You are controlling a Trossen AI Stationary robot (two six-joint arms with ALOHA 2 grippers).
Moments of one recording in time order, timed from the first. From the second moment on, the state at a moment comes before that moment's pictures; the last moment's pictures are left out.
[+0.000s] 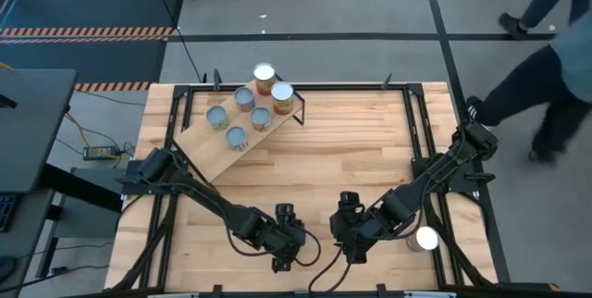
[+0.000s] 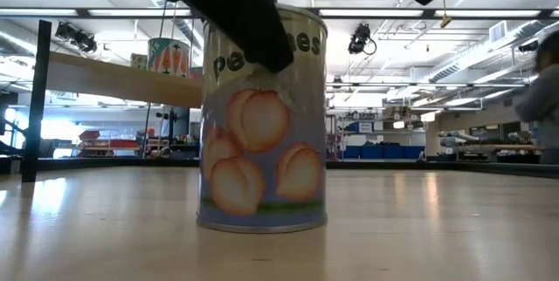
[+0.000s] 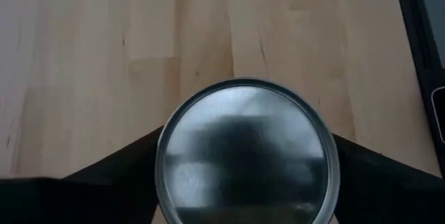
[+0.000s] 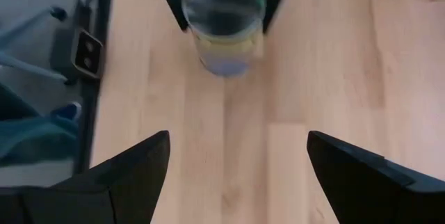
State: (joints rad) left arm -0.54 2.00 1.50 -0.51 -0.31 -0.39; right arm 0.64 1.68 1.36 -0.75 0.29 0.56
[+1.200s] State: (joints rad) left arm -0.41 1.06 1.55 -1.57 -0.67 -0.83; right arm 0.29 1.39 1.46 -1.01 0.45 0.31
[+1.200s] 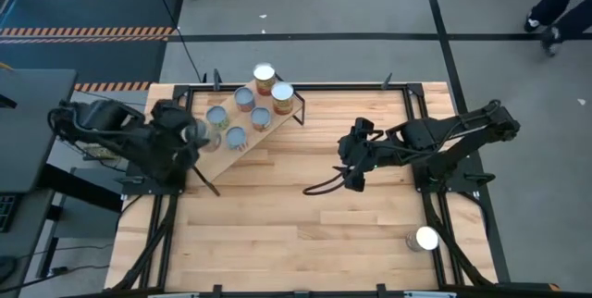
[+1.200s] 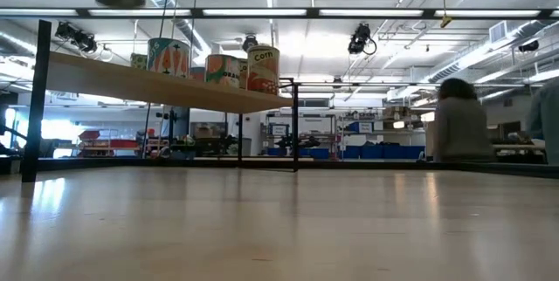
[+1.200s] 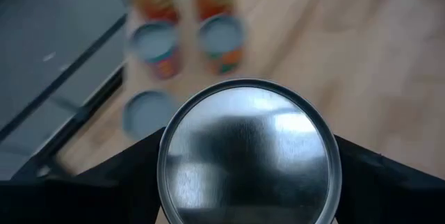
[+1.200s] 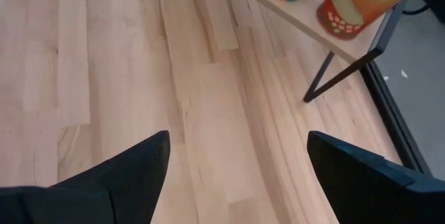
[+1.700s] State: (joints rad) left arm -0.18 0.81 1.20 -1.57 -0.59 -0.76; right arm 0.27 1.39 1.44 -1.02 0.44 0.29
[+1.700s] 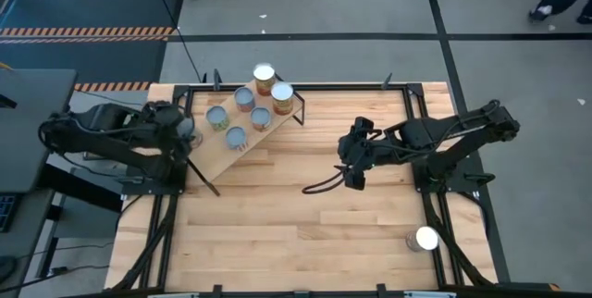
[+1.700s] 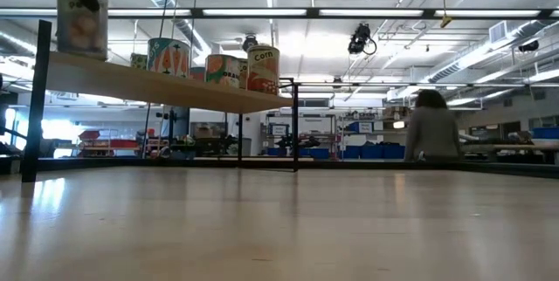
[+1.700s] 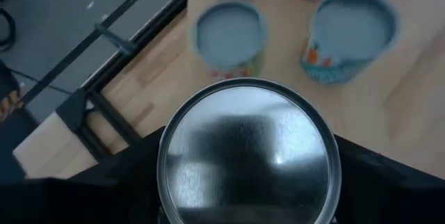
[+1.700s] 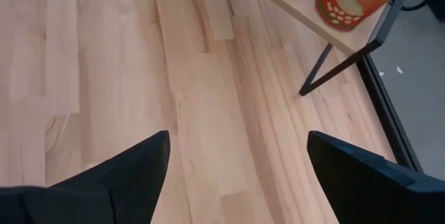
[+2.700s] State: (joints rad) left arm 0.09 0.83 1.17 -1.48 -0.47 -0.56; right arm 0.26 1.39 1.44 -0.96 0.35 0.35
